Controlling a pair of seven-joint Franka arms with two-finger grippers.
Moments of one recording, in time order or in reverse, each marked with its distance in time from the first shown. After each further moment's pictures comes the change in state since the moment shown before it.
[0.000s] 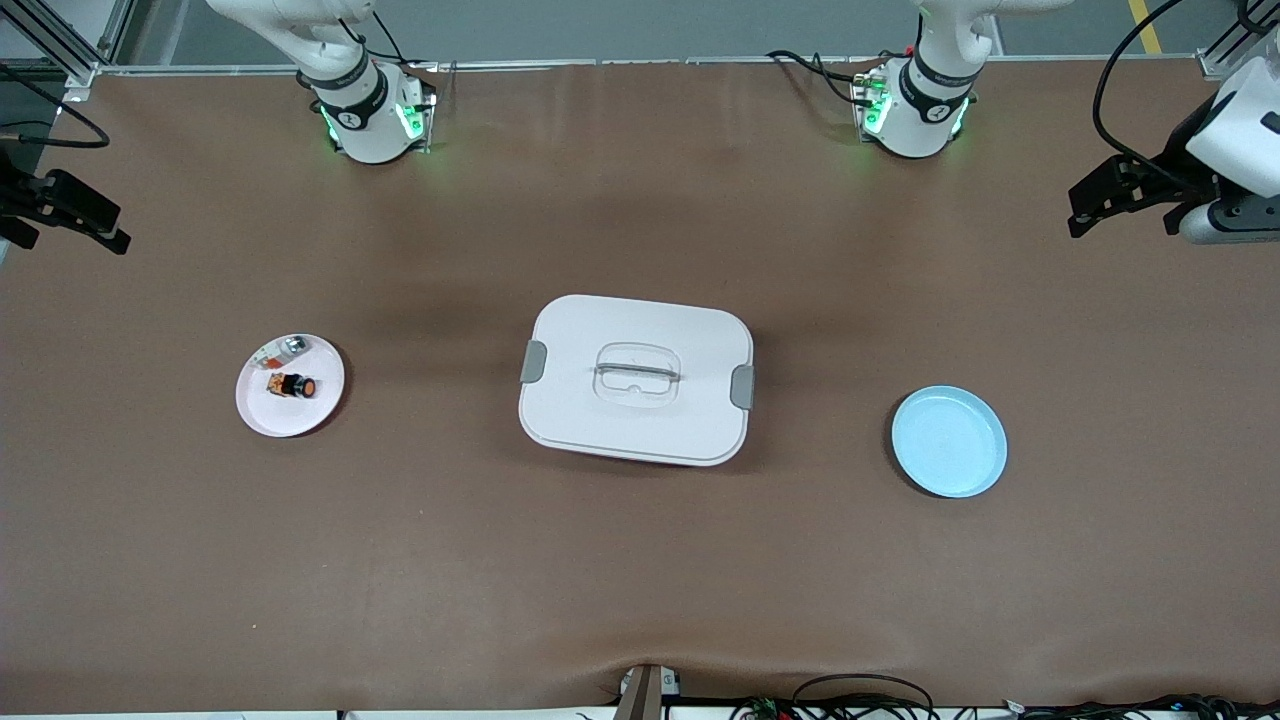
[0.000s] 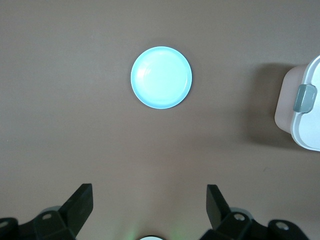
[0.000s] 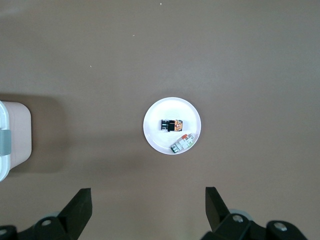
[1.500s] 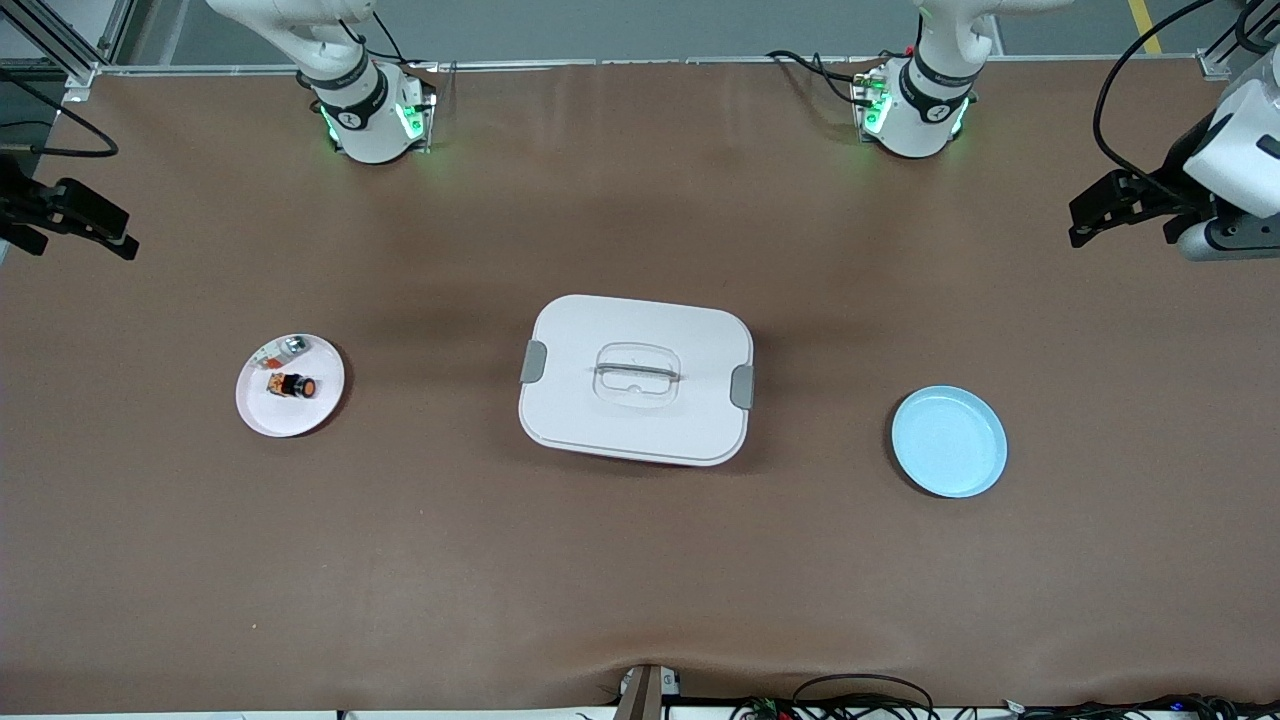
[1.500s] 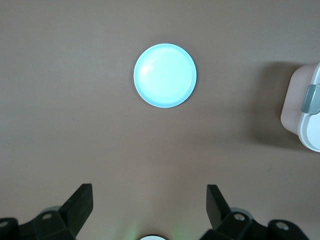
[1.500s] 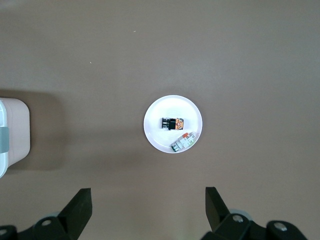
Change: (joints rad) left arm 0.005 0.023 0.002 0.000 0.008 0.002 0.000; right arm 0.000 0.019 0.004 0.000 0.000 -0.003 -0.006
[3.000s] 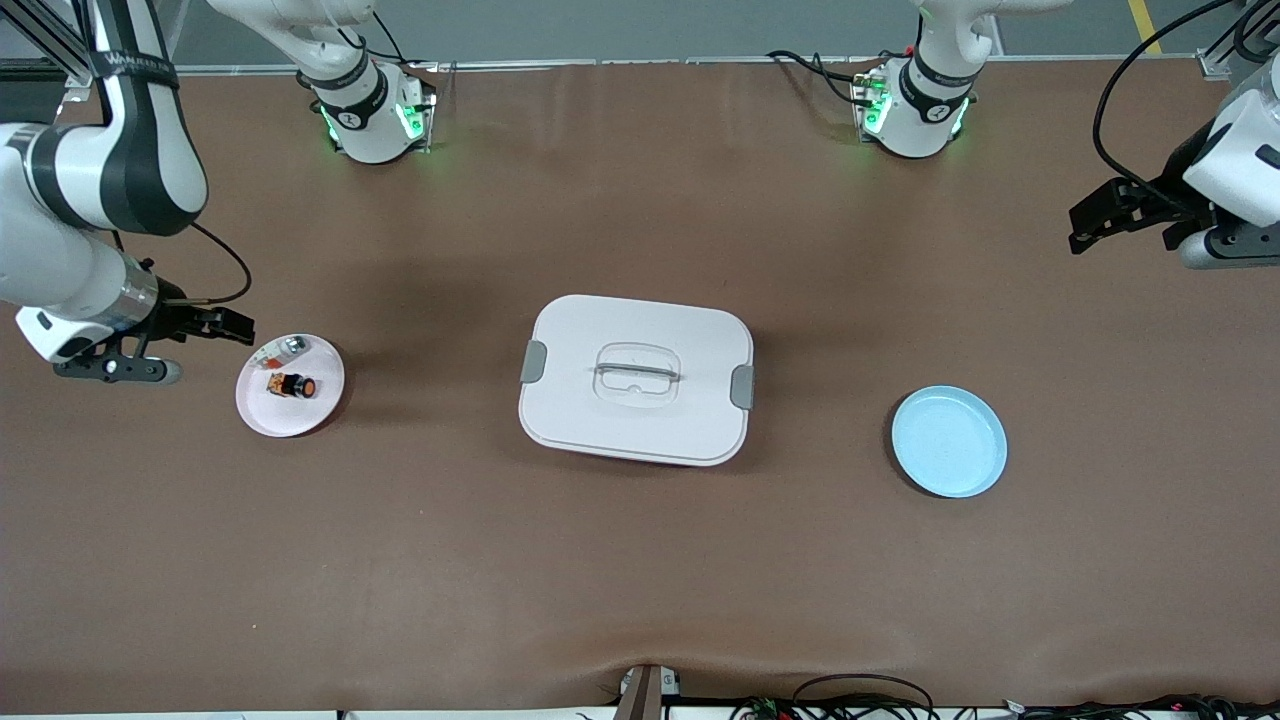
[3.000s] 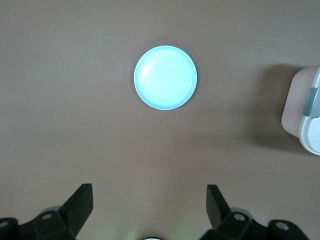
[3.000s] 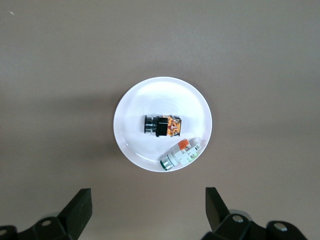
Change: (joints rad) left arm 0.004 0.009 0.000 0.001 0.000 0.012 0.000; right arm -0.039 0.150 -0.008 -0.454 -0.046 0.481 -0.039
